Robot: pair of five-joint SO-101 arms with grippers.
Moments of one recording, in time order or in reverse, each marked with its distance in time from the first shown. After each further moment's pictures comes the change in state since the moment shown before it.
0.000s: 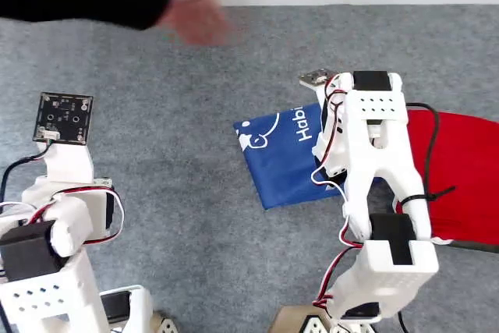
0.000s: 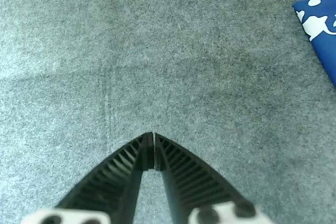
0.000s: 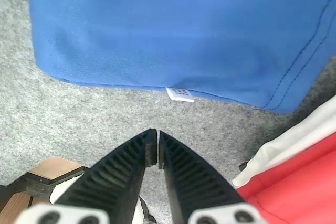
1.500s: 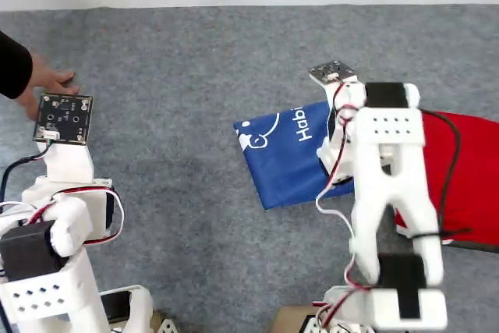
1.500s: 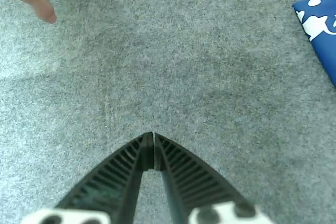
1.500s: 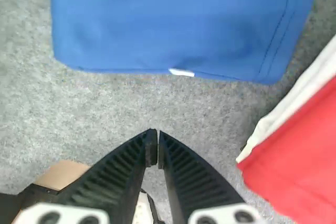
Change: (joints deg) left arm 0.0 0.0 0.0 0.0 0.0; right arm 0.0 -17.8 8.9 0.0 -4.0
